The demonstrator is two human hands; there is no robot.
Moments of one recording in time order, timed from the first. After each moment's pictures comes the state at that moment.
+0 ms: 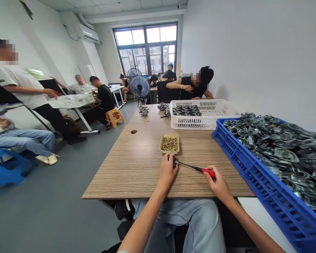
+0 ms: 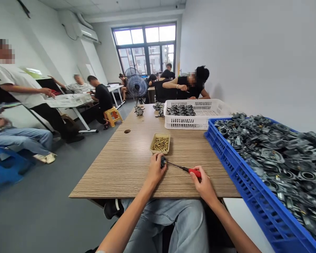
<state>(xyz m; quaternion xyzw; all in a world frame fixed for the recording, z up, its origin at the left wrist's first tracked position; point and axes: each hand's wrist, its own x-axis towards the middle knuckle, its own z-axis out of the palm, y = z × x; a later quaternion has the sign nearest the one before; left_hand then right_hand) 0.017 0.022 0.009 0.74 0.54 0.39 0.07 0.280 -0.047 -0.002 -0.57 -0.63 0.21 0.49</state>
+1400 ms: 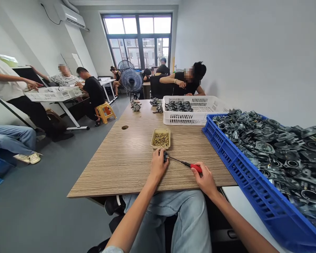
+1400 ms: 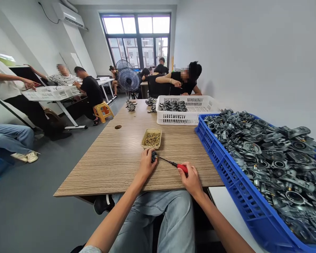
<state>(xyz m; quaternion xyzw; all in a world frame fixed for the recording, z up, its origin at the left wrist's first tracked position) 0.016 0.023 0.009 0.75 0.53 0.40 0.07 0.276 -0.058 -0.008 -0.58 -0.67 0.12 0.46</state>
